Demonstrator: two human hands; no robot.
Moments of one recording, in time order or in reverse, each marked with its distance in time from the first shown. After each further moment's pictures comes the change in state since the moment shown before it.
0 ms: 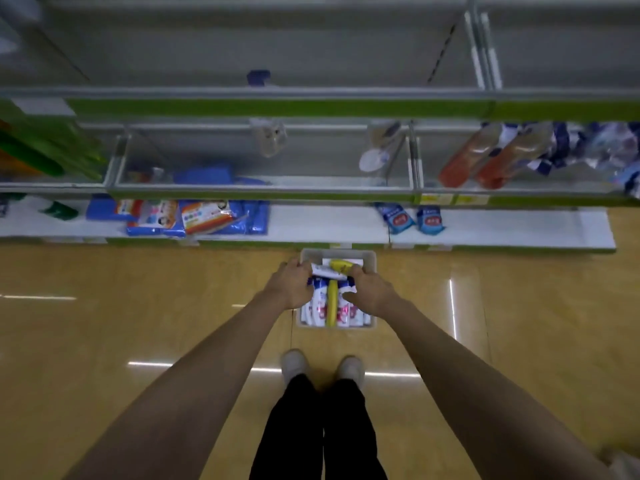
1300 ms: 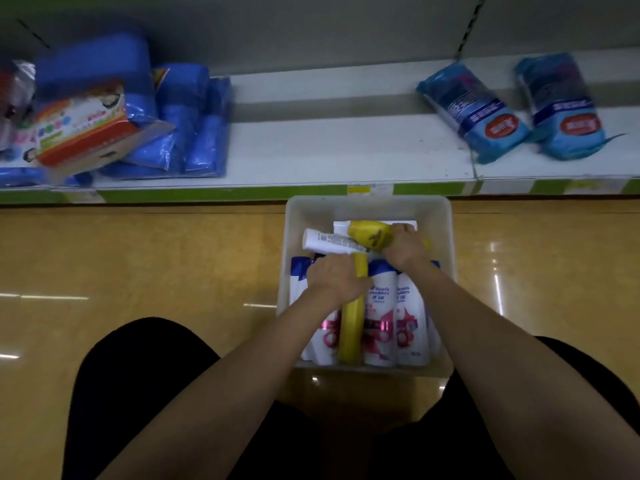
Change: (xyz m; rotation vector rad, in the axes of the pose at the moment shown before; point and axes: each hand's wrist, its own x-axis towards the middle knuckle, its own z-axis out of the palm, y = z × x) left_hand 0.372 -0.081 0.343 -0.002 0.078 -0.066; right_hand 0.466 0.215 0.278 0.081 0.218 0.133
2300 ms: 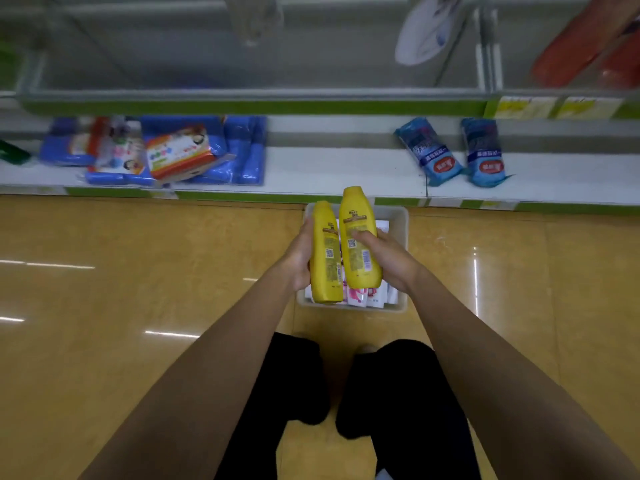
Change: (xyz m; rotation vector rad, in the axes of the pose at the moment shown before) left_hand -0.199 0.022 -0.184 -1.615 -0.221 -0.406; right_hand -0.260 -0.098 -0.172 1.204 -0.365 0.031
